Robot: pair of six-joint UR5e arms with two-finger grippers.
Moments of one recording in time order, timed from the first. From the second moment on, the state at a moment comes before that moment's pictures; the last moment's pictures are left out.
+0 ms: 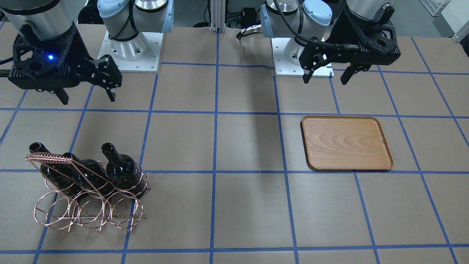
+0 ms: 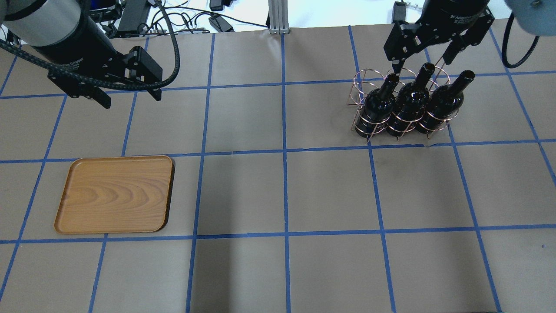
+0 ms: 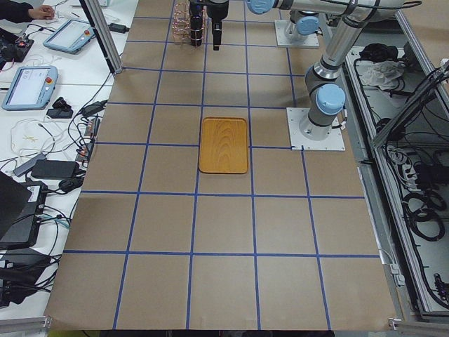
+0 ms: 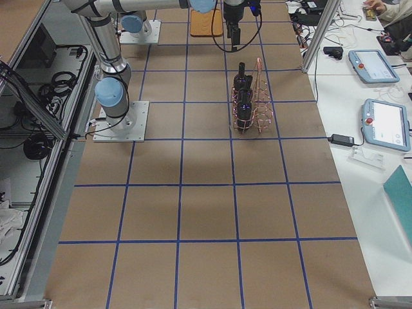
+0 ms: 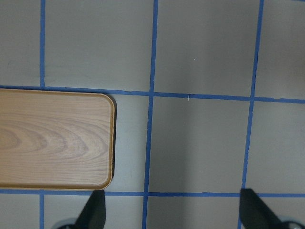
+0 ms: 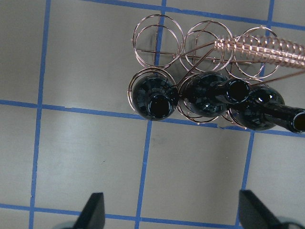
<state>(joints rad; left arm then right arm) -1.52 -1.49 -1.55 -1.61 1.50 -0.02 1.56 -1.51 1.43 -1.56 -1.60 -0.14</state>
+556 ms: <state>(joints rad) -1.52 -1.49 -1.55 -1.61 1.50 -0.02 1.53 -1.50 1.43 -1.57 -1.59 -0.19</state>
